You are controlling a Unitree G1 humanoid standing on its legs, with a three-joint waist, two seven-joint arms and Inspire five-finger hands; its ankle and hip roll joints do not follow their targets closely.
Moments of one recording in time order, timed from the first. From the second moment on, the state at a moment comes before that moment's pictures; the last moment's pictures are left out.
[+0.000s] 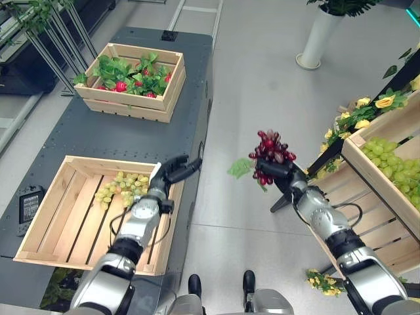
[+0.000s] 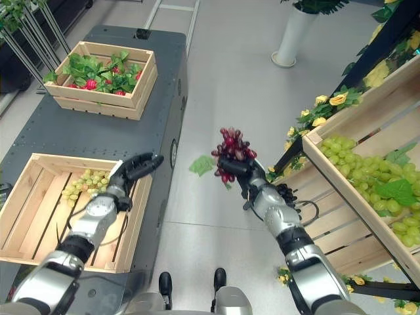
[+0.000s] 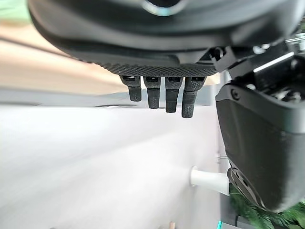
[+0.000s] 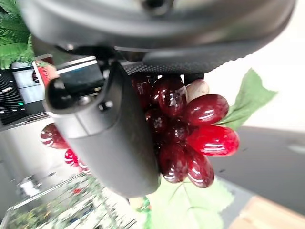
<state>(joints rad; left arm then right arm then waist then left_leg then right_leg) -0.38 0.41 -0.26 0.72 -0.45 -0.10 0.04 -0.45 -0.39 0.30 0.57 0.91 0.10 -0.05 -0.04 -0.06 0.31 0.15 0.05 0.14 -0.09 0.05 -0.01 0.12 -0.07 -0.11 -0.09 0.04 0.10</state>
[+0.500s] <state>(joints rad) -0.14 0.38 -0.25 0.69 -0.53 -0.16 -0.04 -0.13 -0.37 0.21 0.55 0.87 0.11 -0.02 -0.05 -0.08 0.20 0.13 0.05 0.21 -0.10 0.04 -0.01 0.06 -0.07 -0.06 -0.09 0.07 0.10</state>
